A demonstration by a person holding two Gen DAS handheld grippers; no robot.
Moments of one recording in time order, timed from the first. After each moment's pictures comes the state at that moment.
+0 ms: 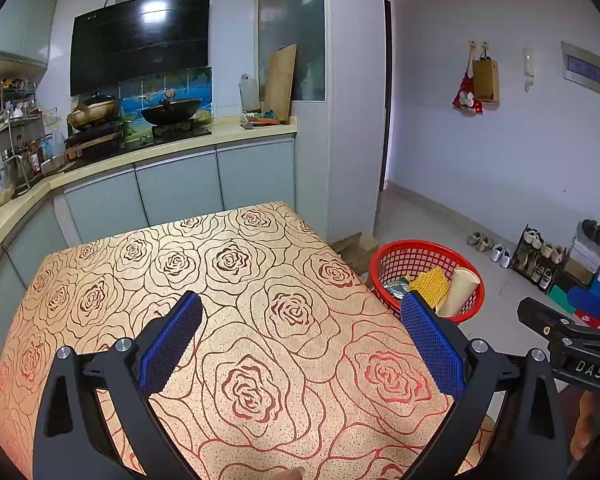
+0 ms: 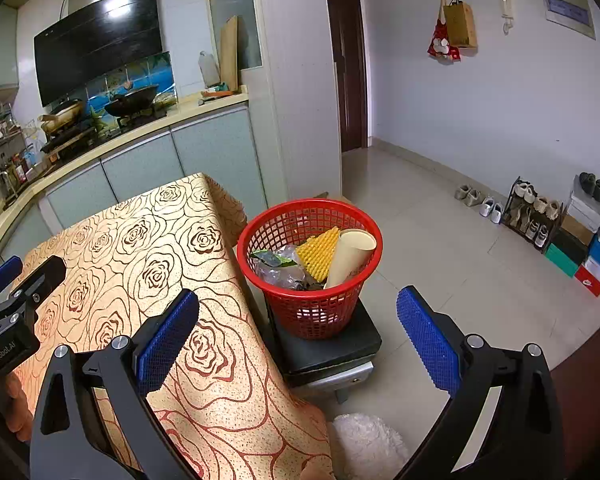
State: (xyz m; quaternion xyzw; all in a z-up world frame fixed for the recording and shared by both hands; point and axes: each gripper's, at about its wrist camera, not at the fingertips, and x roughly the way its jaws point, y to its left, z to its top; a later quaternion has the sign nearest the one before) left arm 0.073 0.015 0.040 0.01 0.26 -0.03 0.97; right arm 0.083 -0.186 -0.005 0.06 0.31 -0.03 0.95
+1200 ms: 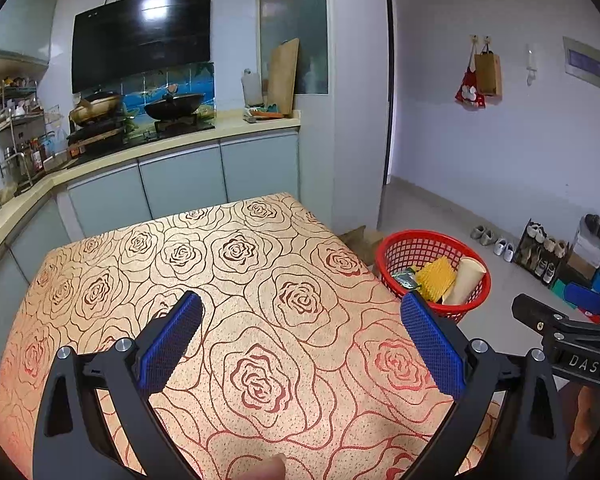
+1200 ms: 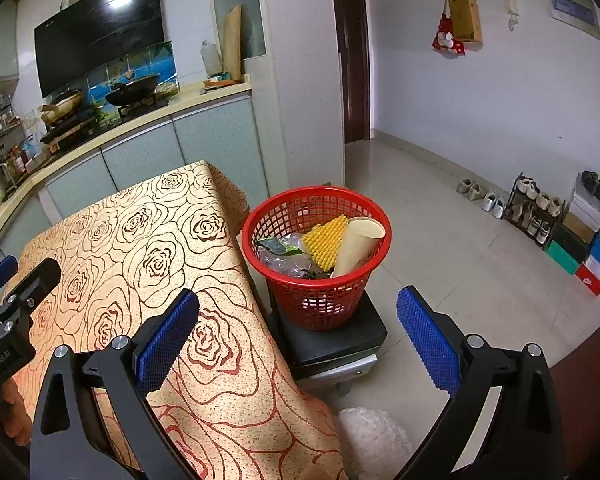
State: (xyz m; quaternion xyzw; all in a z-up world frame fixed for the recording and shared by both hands) left arm 0.068 0.023 0.034 0.01 0.27 -0.03 0.96; right arm 0.085 -0.174 -0.018 0.05 0.33 -0.03 0.94
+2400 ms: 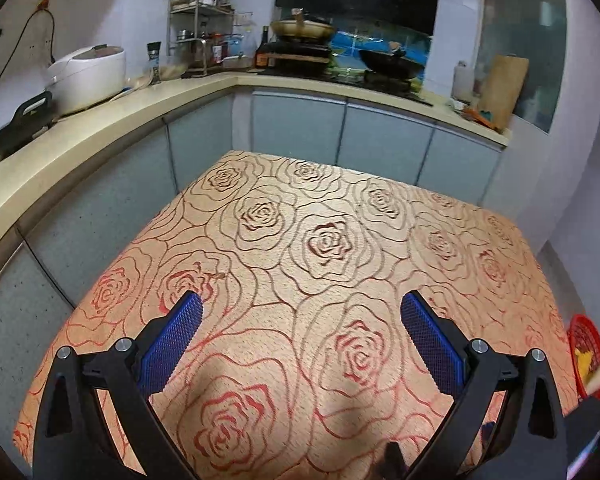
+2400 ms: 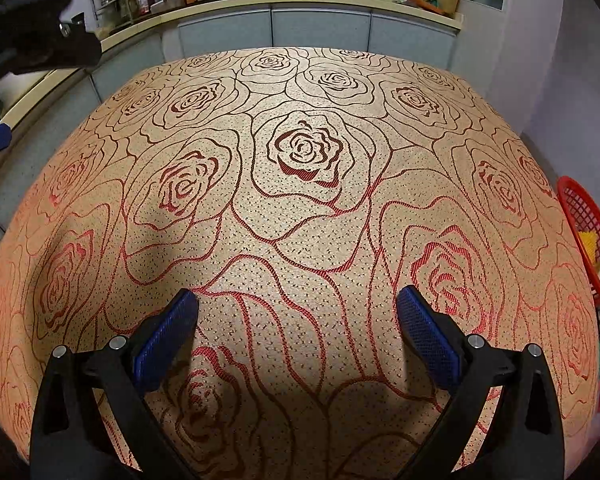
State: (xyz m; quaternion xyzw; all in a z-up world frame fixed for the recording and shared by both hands) left arm 0.071 0.263 0.006 -0.14 0.32 0.27 0.90; right arm 0.124 0.139 -0.113 -0.10 0.45 0.19 0.87
